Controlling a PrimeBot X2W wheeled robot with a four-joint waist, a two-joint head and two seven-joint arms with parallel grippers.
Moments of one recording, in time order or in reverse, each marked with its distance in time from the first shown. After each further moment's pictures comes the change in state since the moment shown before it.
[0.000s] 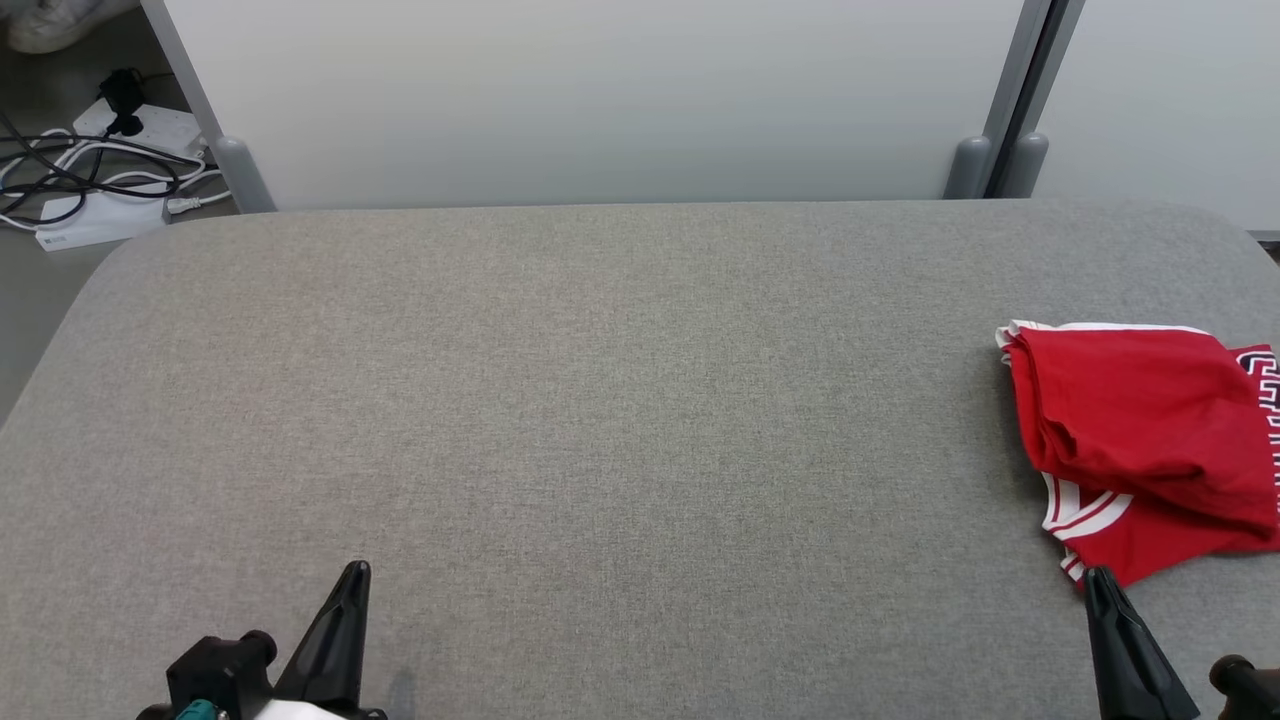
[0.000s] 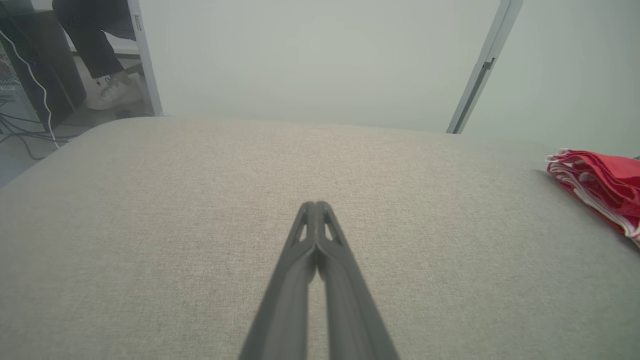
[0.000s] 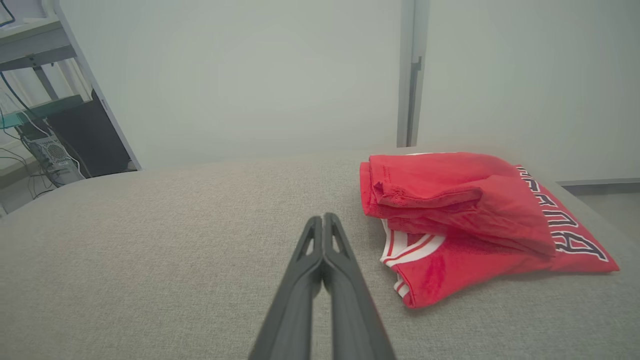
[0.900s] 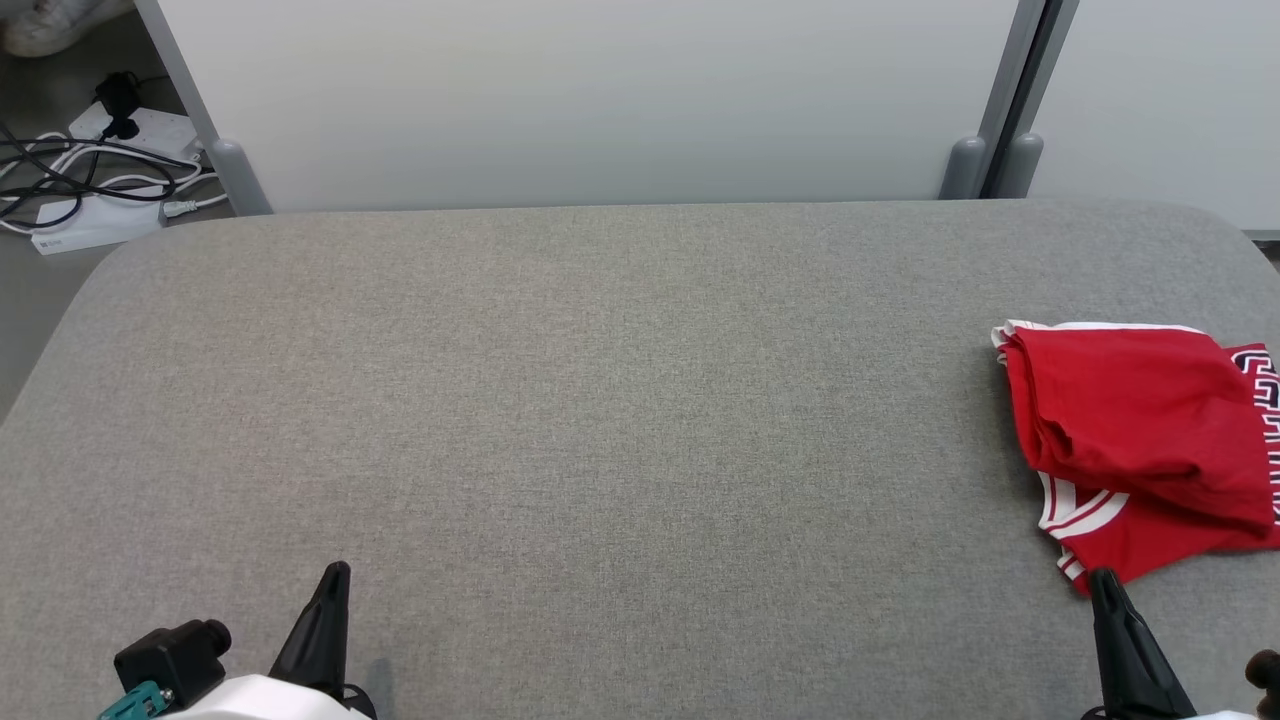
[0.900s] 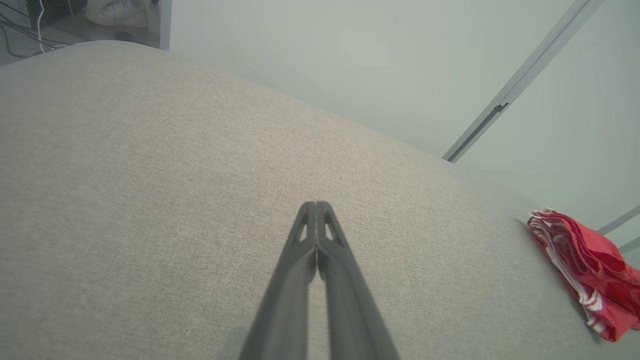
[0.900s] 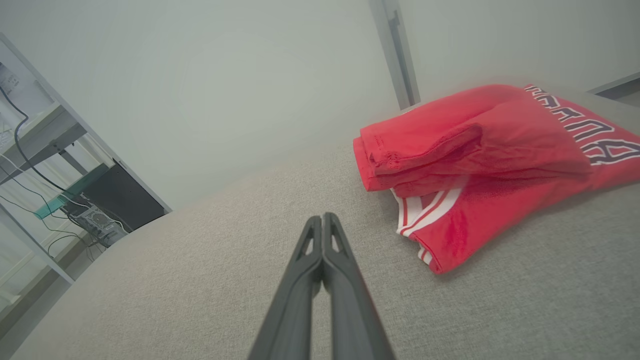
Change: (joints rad) left arm -0.002 -0.062 0.095 0.044 -0.212 -0.070 0.063; right arm -0.029 -0.010 0.004 0.066 0.316 0.000 0.031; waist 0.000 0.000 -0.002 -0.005
